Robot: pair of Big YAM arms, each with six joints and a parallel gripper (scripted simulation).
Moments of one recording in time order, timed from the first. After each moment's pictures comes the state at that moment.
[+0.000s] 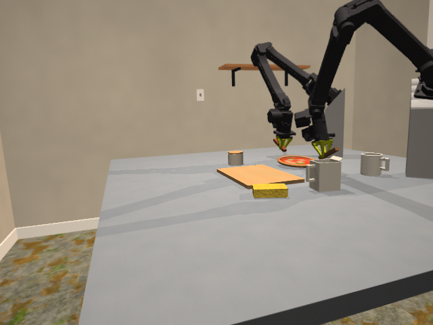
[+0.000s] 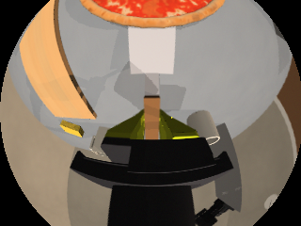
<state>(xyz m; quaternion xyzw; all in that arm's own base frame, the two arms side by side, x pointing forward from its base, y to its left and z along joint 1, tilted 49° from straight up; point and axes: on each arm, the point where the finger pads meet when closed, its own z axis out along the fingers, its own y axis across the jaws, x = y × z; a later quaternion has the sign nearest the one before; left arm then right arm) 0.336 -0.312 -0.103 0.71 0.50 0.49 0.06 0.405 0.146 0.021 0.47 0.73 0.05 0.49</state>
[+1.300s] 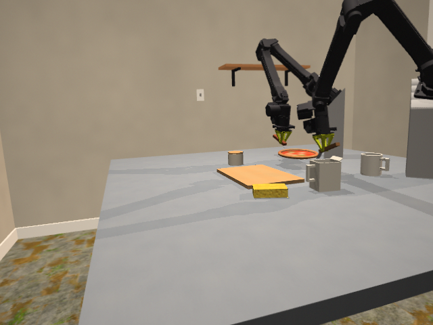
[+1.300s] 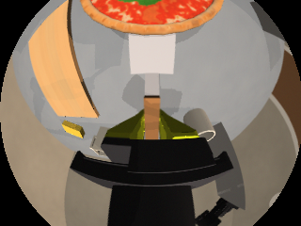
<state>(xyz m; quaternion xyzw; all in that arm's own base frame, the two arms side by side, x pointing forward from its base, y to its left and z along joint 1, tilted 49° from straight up) 0.312 -0.318 -0.090 0.73 0.50 0.45 0.08 0.383 0.145 0.042 0.47 0.75 0.07 0.45</state>
